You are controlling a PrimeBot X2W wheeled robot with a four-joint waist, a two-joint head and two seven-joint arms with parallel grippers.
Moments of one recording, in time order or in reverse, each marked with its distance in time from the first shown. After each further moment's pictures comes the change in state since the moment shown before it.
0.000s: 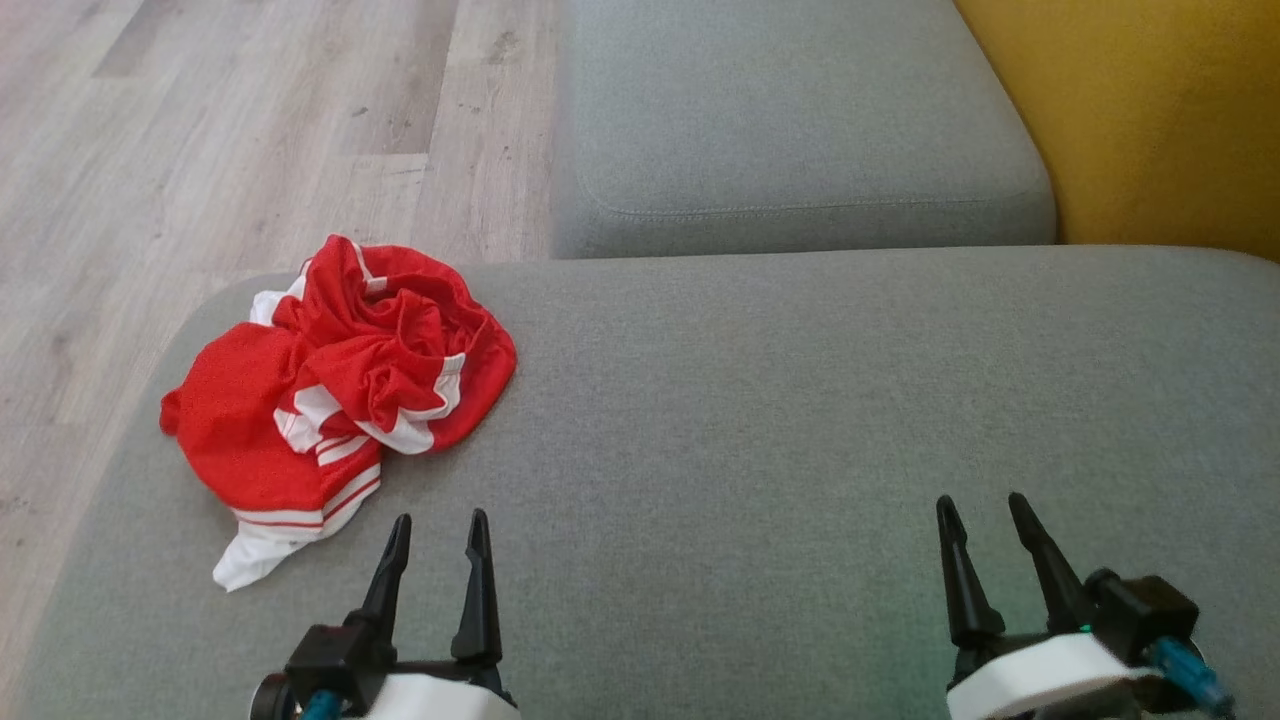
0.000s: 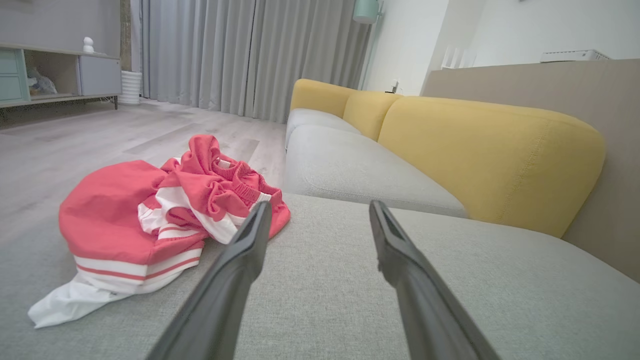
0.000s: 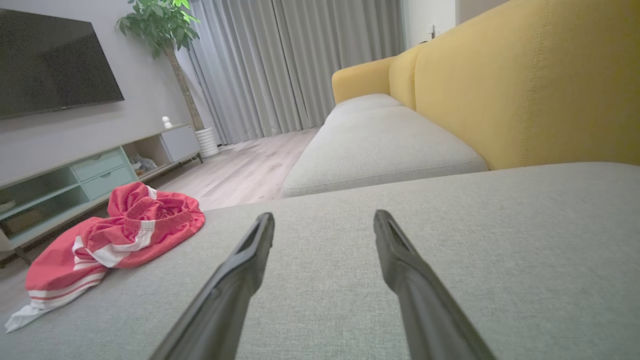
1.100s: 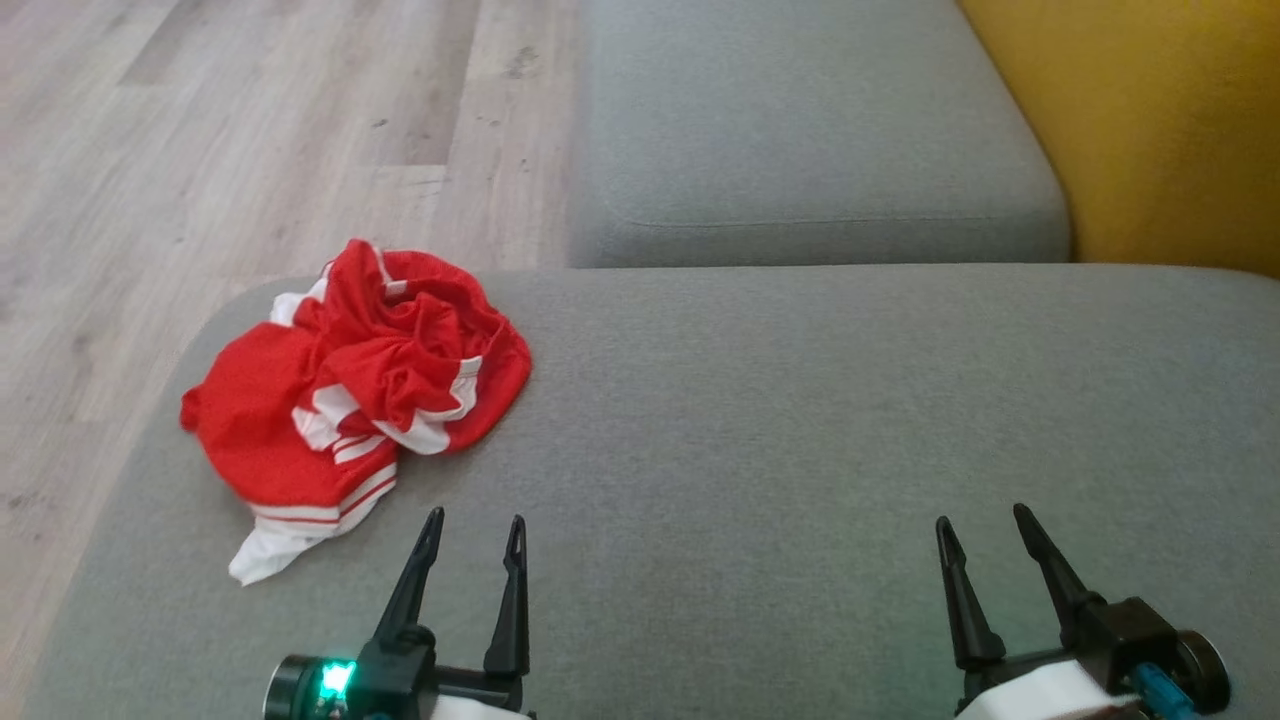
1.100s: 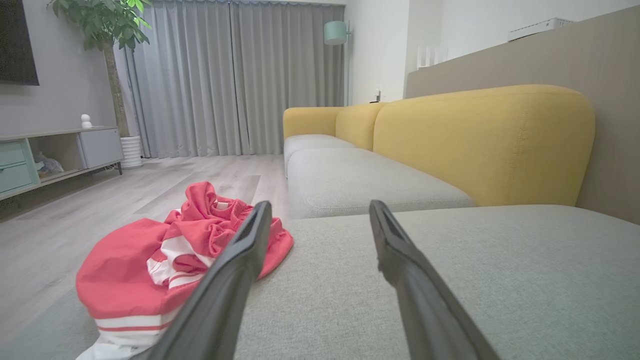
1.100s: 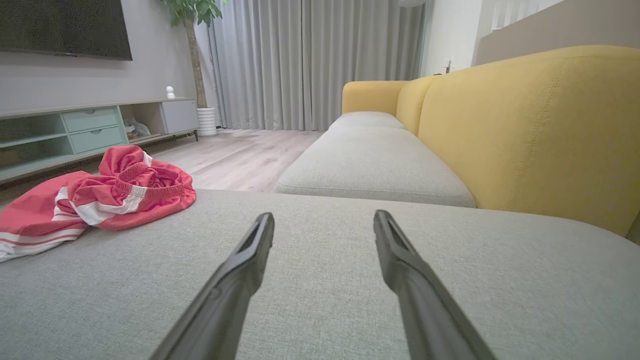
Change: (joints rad) left arm 0.002 0.003 -0.038 0.001 0.209 0.028 -0.056; right arm 0.034 0.000 -0.028 -0.013 -0.215 0.000 -0.053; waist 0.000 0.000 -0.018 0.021
